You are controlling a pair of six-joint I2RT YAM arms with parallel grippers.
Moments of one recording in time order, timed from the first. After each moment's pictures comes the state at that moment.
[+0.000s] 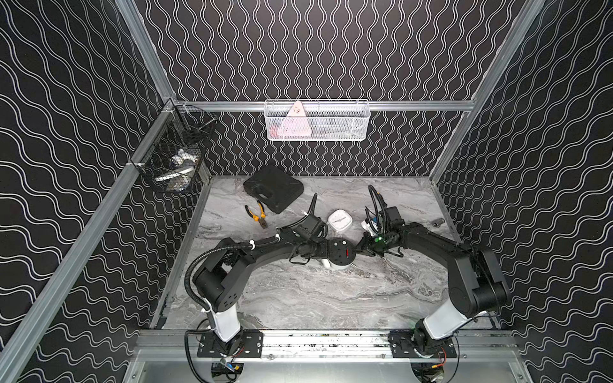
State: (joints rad) left arm -0.65 1.77 1.10 -0.31 0.19 -0.63; right arm 0.27 1.64 0.95 -0.50 -0.64 0.42
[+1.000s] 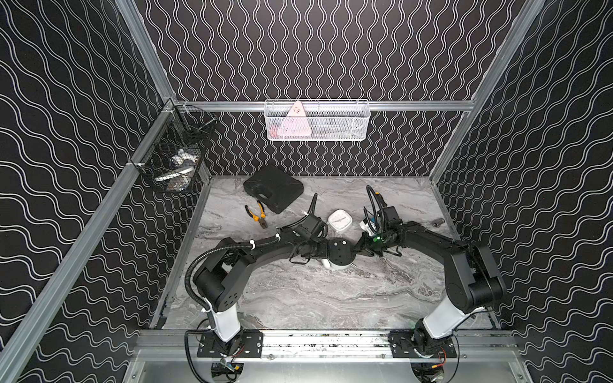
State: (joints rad) left arm -0.65 1.78 1.10 -0.32 0.20 -0.63; right arm 0.27 1.68 0.97 -0.50 -0.65 0.43
